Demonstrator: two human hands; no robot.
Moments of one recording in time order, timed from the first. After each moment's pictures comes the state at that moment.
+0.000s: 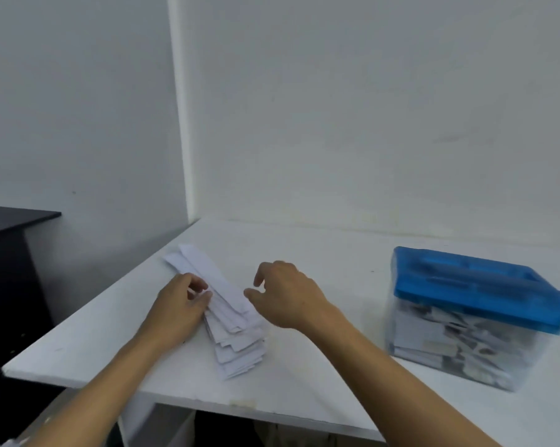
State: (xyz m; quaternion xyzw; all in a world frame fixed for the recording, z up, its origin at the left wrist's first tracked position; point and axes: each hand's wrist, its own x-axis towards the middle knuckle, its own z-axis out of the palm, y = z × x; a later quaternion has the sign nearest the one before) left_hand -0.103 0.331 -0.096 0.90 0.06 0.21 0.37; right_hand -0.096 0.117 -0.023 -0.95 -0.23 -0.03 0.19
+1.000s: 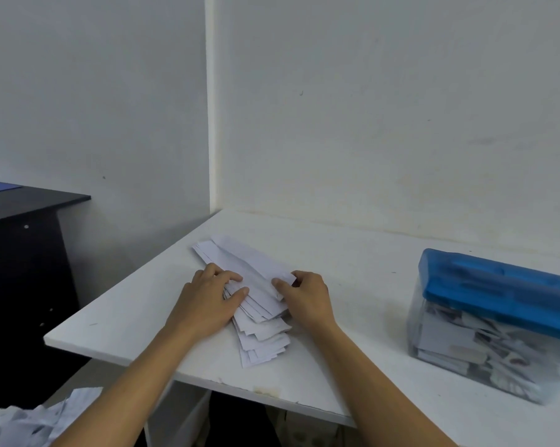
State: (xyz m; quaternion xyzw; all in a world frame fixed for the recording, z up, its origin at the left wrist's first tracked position) left_hand -0.103 0.327 -0.107 0.95 0.03 0.18 0.25; right_hand -0.064 0.132 -0.086 -0.82 -0.09 -0.02 0.56
